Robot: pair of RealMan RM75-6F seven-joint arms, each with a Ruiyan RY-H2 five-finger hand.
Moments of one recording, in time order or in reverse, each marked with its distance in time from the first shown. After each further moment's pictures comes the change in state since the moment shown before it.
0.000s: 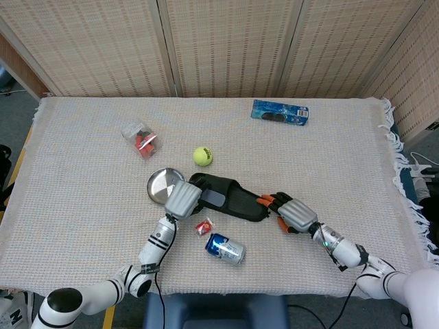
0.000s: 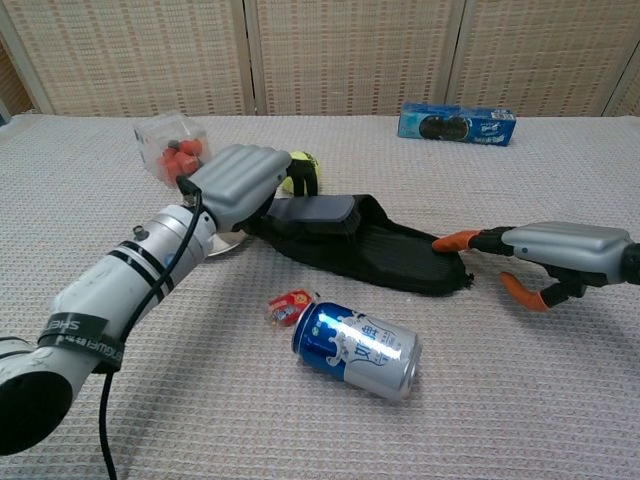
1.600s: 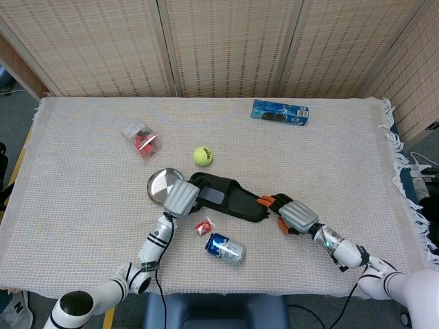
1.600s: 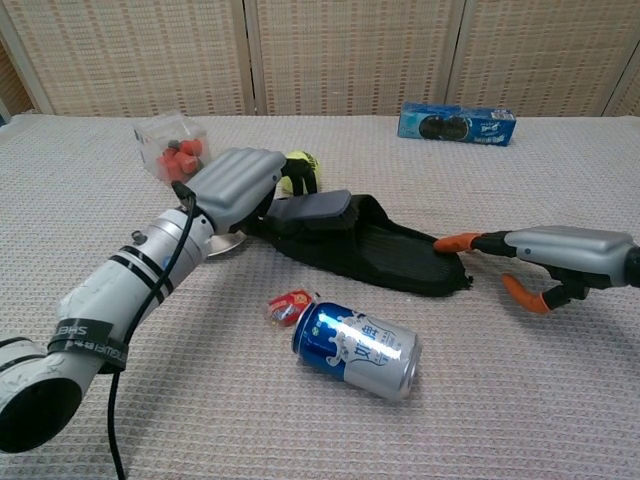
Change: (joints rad) left arm -0.013 -0.079 0.018 0.216 0.055 0.029 -0.211; right arm -0.002 -0.007 -0.014 0.019 -0.004 0.010 0.077
